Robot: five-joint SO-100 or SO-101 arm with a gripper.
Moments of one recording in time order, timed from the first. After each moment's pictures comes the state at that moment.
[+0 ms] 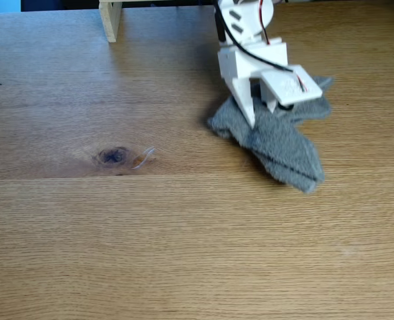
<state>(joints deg) -14.5 58.3 100.5 22.1 1.0</state>
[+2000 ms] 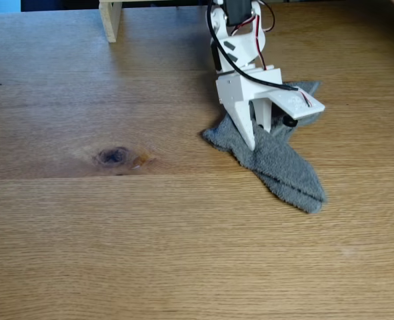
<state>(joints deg) -11.3 39.2 94.6 6.9 -13.6</state>
